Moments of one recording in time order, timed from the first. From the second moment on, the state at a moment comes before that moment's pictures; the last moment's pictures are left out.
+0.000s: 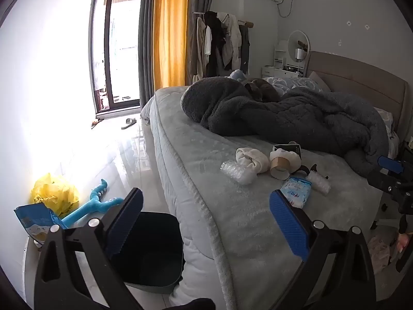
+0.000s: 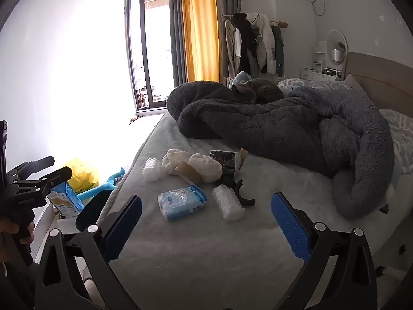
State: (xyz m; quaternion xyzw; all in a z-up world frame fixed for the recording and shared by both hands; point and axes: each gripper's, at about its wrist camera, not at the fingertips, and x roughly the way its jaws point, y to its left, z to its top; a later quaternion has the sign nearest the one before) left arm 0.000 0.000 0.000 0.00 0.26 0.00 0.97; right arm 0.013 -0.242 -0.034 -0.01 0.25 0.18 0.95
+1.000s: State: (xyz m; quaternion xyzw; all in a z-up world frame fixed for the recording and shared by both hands) left arm -0.001 0.000 0.007 -0.01 0.25 0.00 0.97; right arm 0.005 -0.238 -0.014 -0.01 0.24 0.18 0.95
